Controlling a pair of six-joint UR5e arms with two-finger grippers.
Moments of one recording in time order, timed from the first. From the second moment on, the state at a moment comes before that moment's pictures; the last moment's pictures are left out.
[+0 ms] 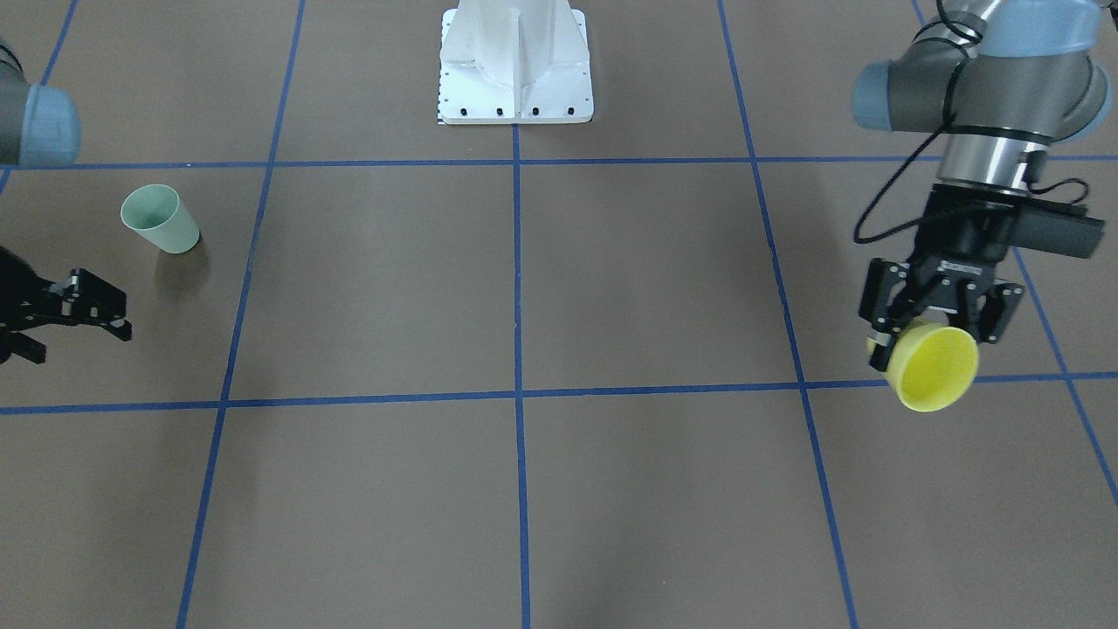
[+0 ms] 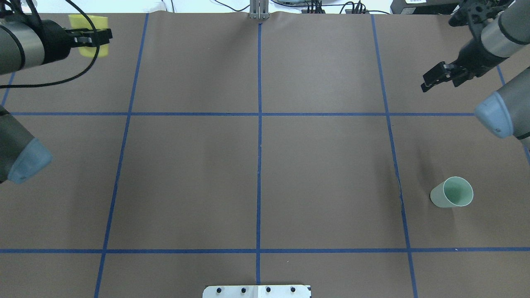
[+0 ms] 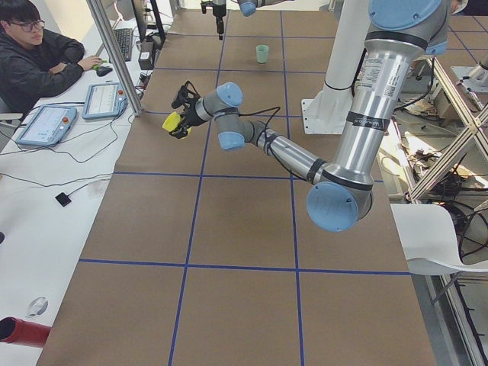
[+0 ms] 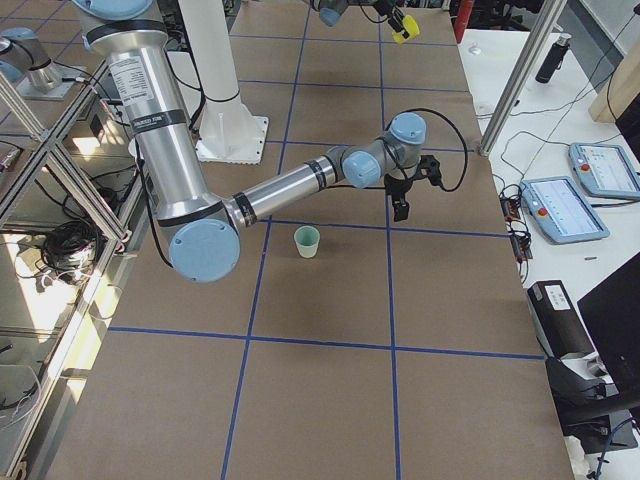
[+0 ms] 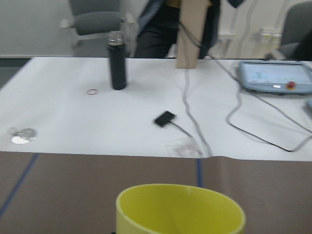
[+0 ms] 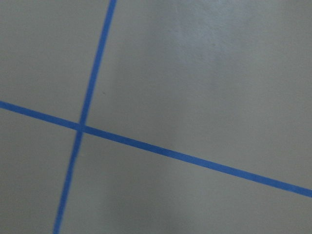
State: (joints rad) left arm -0.90 -1.84 -1.76 -2.45 -1.62 -0.94; right arm 1.09 -1.24 1.68 -1.41 2.28 0.56
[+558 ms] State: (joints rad) left arm -0.62 -1.92 -1.71 -2.69 -1.62 -0.93; right arm 0.88 -1.07 1.64 -1.16 2.26 1.07
